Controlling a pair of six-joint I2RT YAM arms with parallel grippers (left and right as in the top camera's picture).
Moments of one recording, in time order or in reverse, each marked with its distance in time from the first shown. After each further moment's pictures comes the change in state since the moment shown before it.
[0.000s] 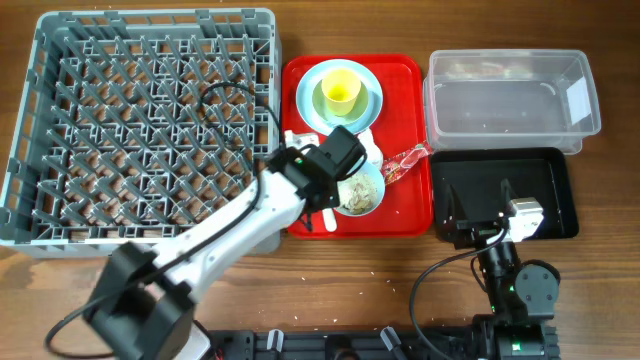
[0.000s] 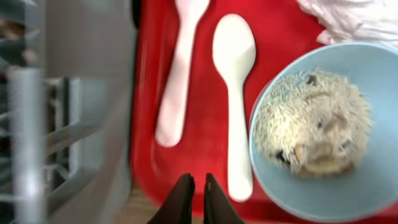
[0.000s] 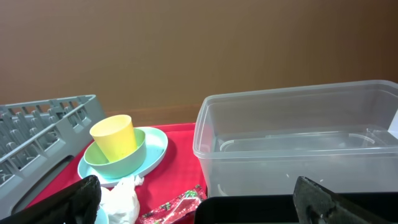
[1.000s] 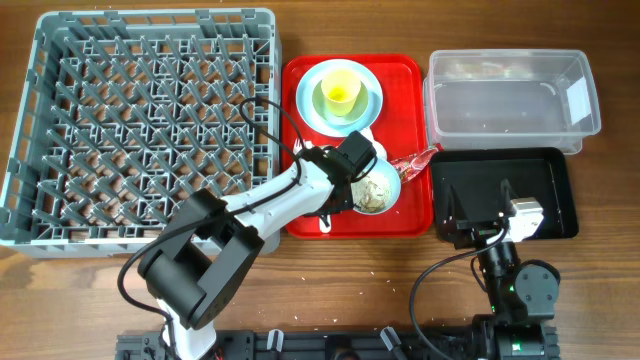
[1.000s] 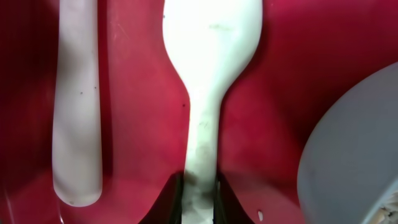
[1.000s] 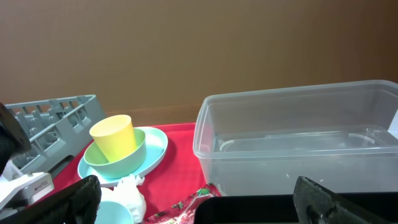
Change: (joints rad) left arm 0.000 0.255 -0.002 0.174 0.113 0.003; right arm 0.000 0.000 0.000 0.000 0.000 0.000
